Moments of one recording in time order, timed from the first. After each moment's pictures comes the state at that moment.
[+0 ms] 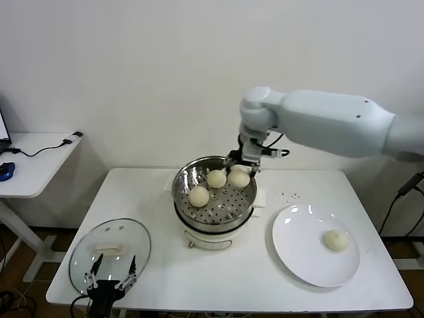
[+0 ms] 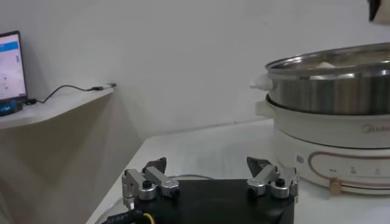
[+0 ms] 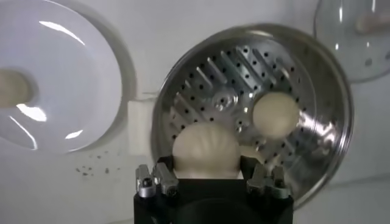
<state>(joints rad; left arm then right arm) 1.82 -1.57 -0.72 -2.08 0.06 -0.03 0.09 0.72 1.19 -1.43 1.33 -0.08 0.52 -1.11</state>
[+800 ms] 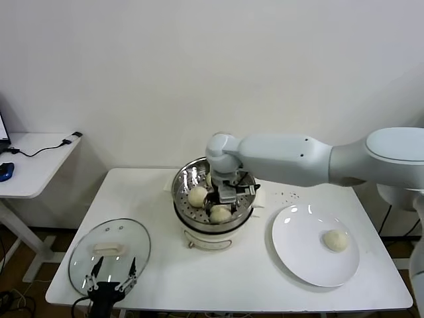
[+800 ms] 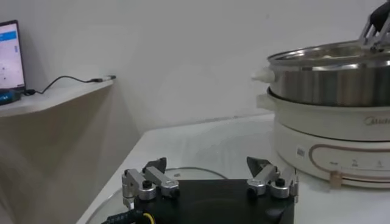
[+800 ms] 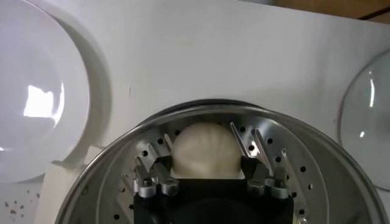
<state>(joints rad) 1.81 -1.57 -0.72 -2.04 0.04 -0.03 0.09 0.55 1.29 -1.43 1.30 -0.19 0.59 -1.08</state>
